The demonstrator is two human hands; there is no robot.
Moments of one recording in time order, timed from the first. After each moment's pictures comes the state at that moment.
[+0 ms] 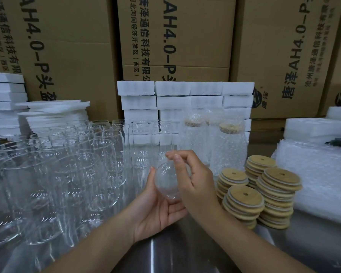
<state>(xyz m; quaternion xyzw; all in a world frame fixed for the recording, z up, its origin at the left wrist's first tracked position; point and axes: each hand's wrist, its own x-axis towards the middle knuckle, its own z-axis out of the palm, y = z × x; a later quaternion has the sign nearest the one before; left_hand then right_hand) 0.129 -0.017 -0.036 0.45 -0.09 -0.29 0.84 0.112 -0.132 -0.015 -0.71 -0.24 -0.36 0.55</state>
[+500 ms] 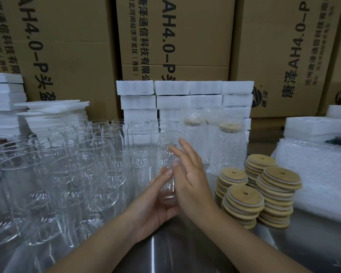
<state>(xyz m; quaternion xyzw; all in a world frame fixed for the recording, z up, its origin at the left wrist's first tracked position) 0.131 -0.022 -0.044 0.47 -0.17 -0.20 0.84 0.115 -0.130 -0.015 -0.79 -0.20 -0.30 0.49</state>
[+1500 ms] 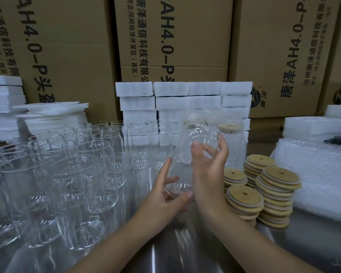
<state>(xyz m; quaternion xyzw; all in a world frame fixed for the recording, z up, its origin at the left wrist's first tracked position) 0.126 -0.031 -0.053 0.70 -0.26 0.04 0.66 0.120 -0.141 -0.006 -0.62 -0.09 -0.33 0.71</state>
